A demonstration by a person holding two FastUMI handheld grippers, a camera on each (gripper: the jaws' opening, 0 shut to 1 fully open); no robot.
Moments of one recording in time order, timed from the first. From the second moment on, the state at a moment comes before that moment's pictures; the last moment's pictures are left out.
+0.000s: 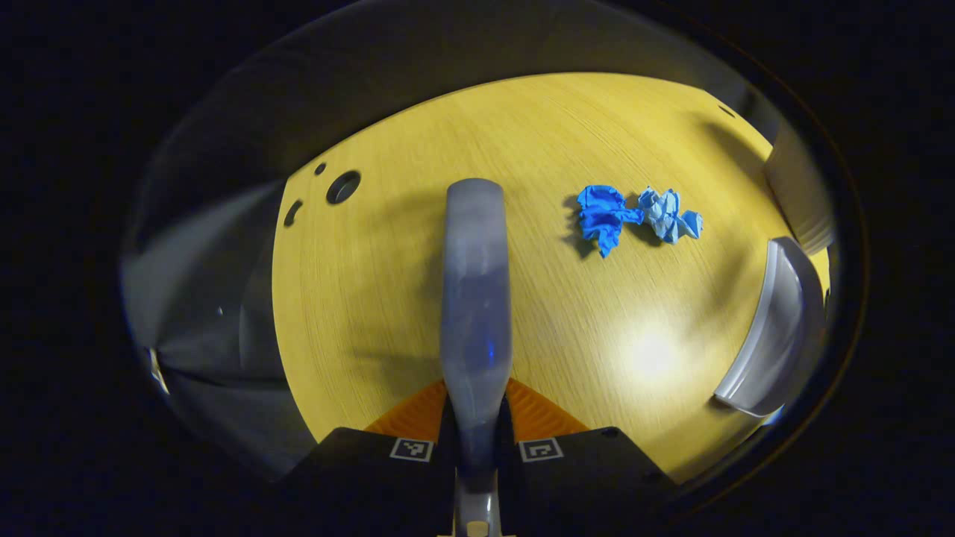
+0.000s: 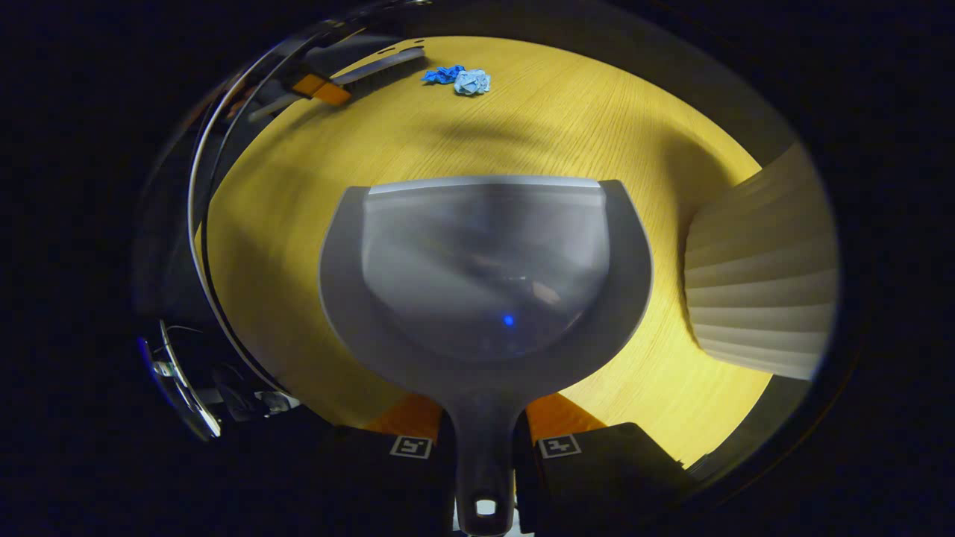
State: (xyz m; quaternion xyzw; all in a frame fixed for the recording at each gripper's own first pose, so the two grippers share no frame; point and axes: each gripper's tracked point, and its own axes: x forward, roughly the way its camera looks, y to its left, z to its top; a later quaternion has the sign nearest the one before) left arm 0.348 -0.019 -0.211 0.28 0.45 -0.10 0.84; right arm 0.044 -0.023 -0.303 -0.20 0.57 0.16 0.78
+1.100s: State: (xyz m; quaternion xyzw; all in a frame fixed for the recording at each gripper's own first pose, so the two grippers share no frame) left arm 0.256 -0.184 -0.241 0.40 0.44 -0.45 0.67; right arm 0.055 -0.039 -0.307 -0.23 0.52 0.18 0.80
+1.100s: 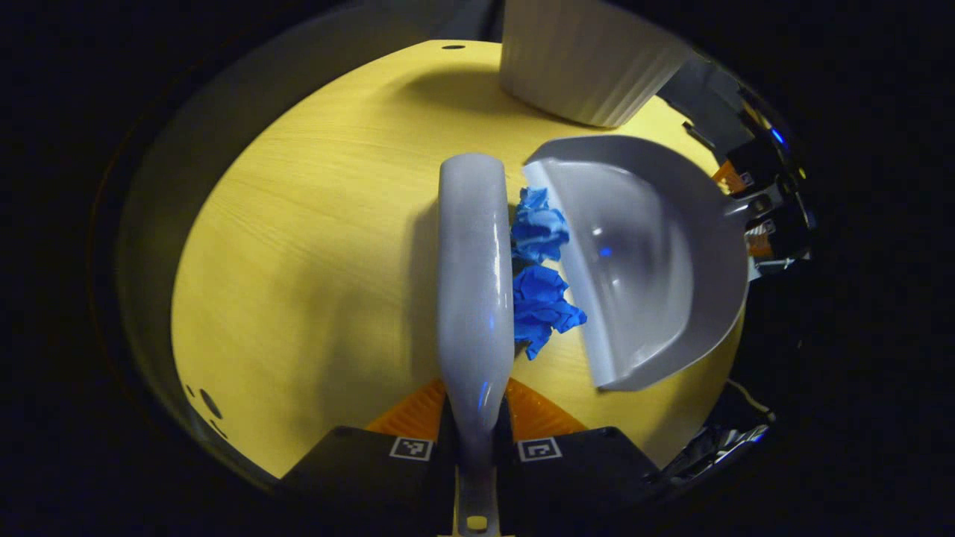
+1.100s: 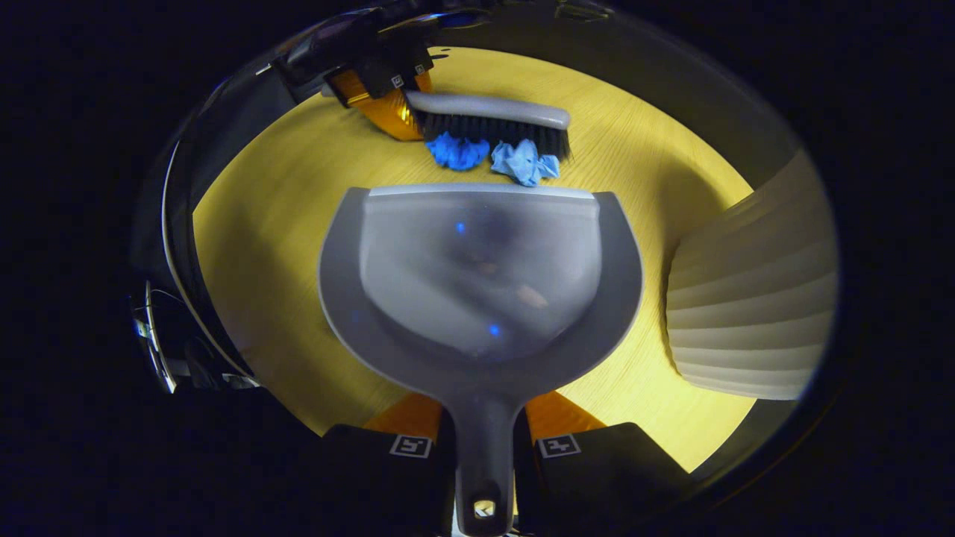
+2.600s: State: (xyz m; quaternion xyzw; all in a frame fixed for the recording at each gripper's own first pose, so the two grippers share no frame) left arm 0.081 -0.074 -0.294 0.03 0.40 -0.23 0.89; right arm 0.041 -0.034 -0.283 -0.13 0.49 0.05 0.86
